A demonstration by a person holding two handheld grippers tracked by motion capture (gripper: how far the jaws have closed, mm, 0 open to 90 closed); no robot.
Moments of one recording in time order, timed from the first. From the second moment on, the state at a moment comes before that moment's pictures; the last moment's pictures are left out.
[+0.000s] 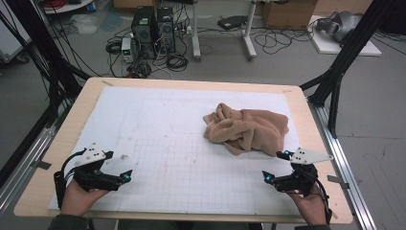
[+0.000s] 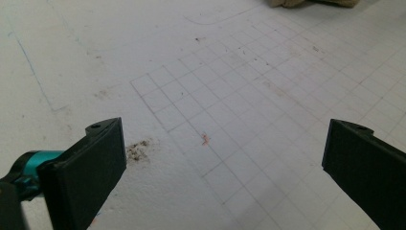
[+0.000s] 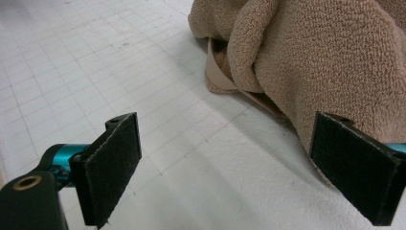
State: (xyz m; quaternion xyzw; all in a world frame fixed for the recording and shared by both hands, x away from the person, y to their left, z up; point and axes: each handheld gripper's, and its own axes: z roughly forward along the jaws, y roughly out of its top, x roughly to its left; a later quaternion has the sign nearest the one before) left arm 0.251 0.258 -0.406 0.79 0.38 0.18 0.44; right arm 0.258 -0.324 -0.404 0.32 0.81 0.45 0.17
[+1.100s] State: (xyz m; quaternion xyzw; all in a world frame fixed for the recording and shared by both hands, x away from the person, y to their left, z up) left arm 0.254 0.250 -0.404 0.79 0.38 0.17 0.45; right arm 0.286 -0.307 -0.375 0.30 0.82 0.45 0.18
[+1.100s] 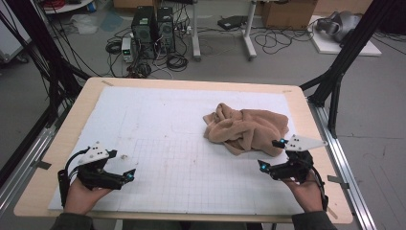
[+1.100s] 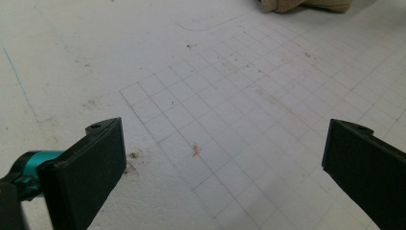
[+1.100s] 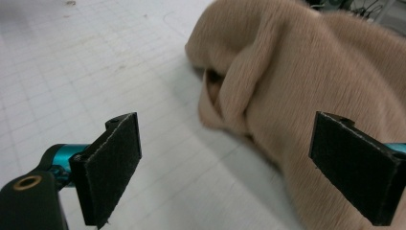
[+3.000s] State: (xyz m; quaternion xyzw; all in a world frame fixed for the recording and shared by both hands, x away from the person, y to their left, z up) left arm 0.269 0.214 -0.391 0.81 0.34 0.15 0.46; right arm 0.282 -0.161 -0.352 0.09 0.88 0.47 0.00
